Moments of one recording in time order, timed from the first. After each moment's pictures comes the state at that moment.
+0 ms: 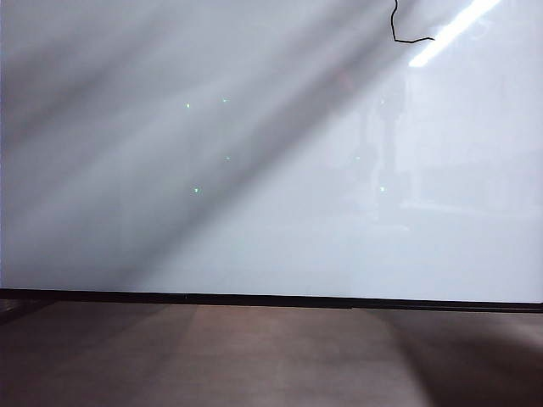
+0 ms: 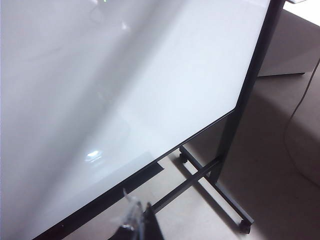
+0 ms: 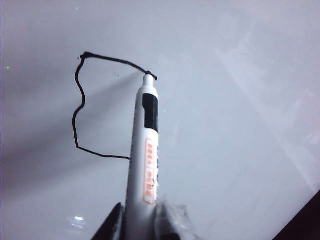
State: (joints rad) left arm -0.65 1.38 1.64 -0.63 0.00 0.07; right arm 0.15 1.37 1.53 -0.20 0.10 -0.24
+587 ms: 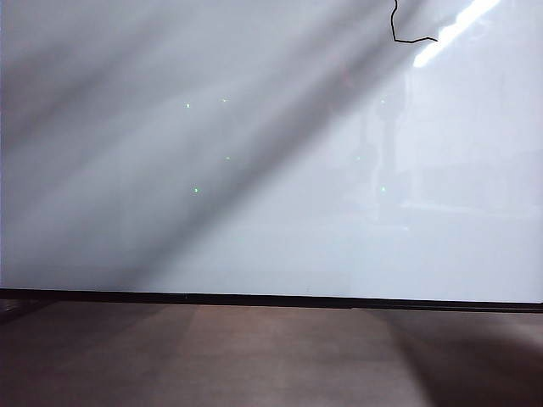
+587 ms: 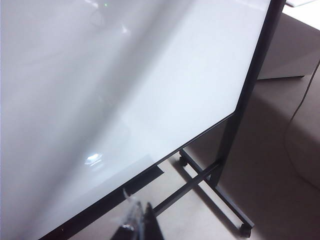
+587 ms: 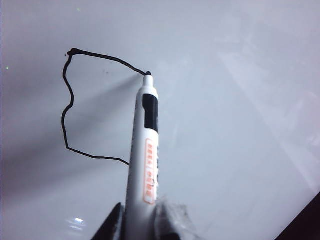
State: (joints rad) left arm -0.65 1.38 1.64 -0.62 0.00 0.07; right arm 0.11 1.39 1.53 -0.18 0.05 -0.24
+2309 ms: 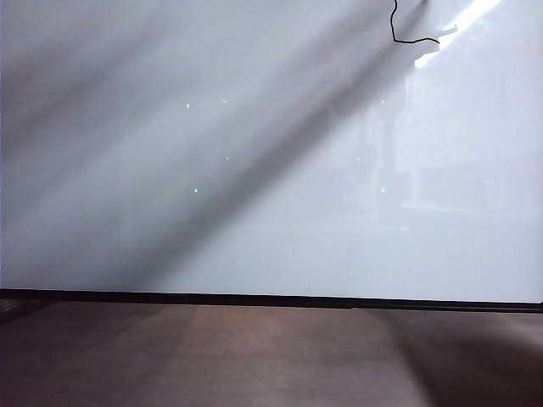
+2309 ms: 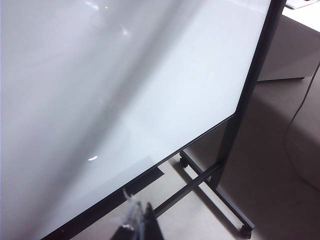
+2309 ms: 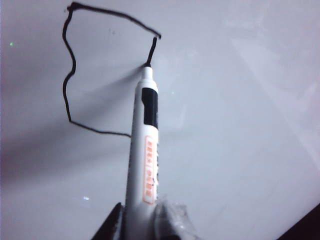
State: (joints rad) left arm -0.65 1.38 1.64 -0.61 0.00 0.07; right arm 0.11 1.43 1.53 -0.23 0.04 -0.24
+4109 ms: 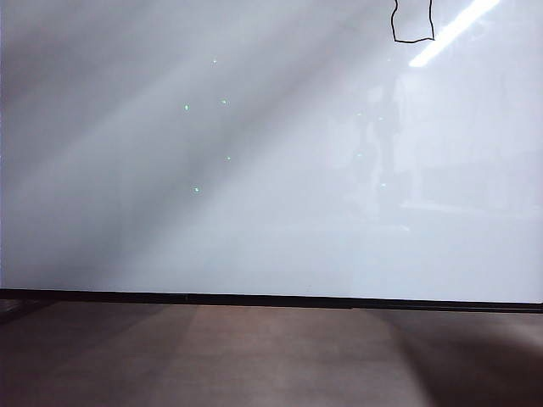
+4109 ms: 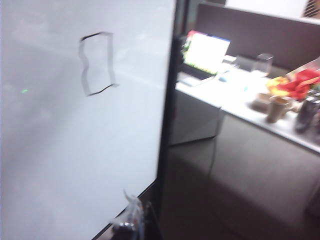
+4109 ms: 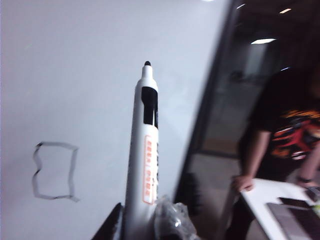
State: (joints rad) left arm -0.69 1.32 1.64 -0.40 0.30 0.02; right arm 0.09 0.90 1.53 -0.39 0.20 -0.21
